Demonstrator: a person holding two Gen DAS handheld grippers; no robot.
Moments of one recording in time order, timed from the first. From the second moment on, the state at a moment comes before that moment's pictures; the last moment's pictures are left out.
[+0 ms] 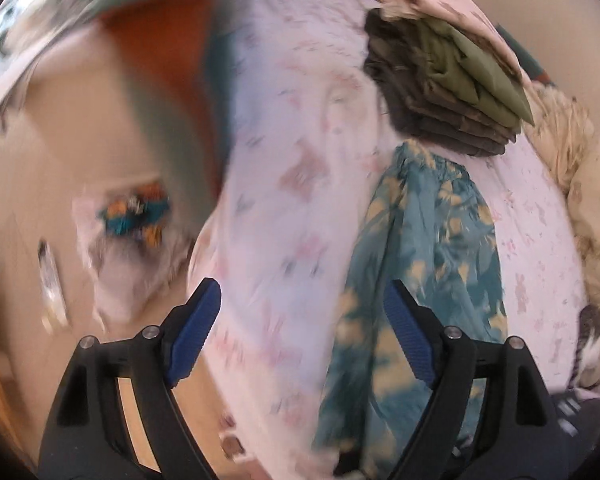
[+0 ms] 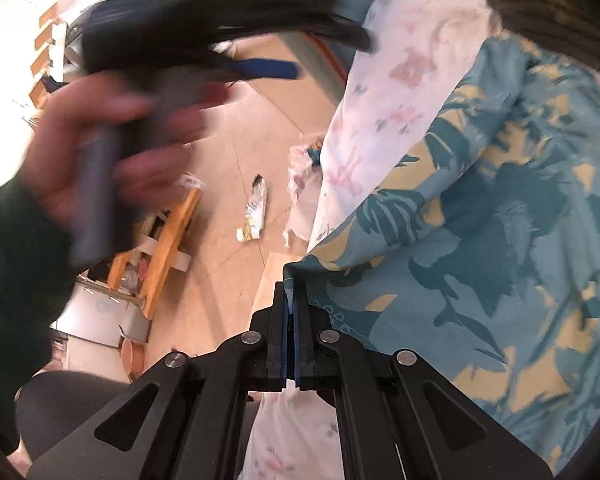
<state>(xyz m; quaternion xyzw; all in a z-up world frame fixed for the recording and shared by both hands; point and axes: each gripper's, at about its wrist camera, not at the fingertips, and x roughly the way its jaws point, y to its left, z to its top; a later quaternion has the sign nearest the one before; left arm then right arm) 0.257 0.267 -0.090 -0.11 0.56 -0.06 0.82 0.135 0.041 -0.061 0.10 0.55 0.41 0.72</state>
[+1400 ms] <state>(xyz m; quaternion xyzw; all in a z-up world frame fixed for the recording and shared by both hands) 0.154 0.145 -0.125 0.07 0.65 -0.12 0.75 0.082 -0.191 -0.094 0.26 0.55 0.26 0.75</state>
